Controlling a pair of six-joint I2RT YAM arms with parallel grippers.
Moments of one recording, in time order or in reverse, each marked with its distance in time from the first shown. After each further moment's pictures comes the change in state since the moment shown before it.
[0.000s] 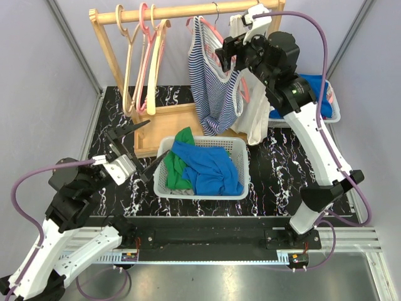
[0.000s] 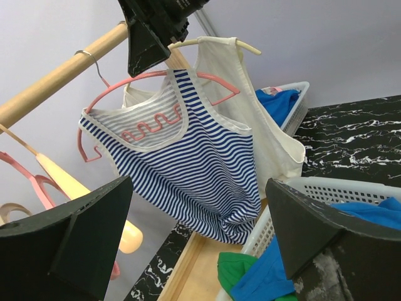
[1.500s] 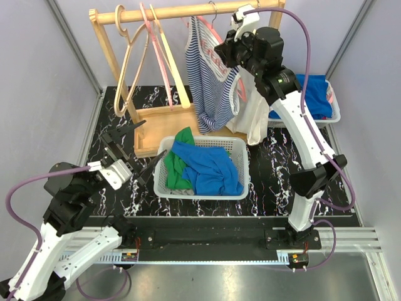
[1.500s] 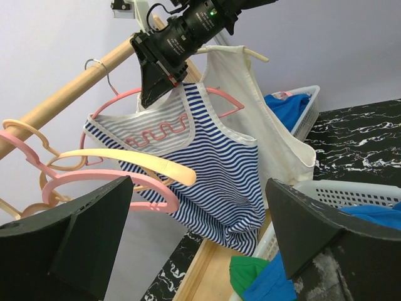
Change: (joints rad) left arm 0.008 -0.031 -0.006 0.015 0.003 0.030; right arm -0.040 0.187 0.151 -0.038 -0.116 0.091
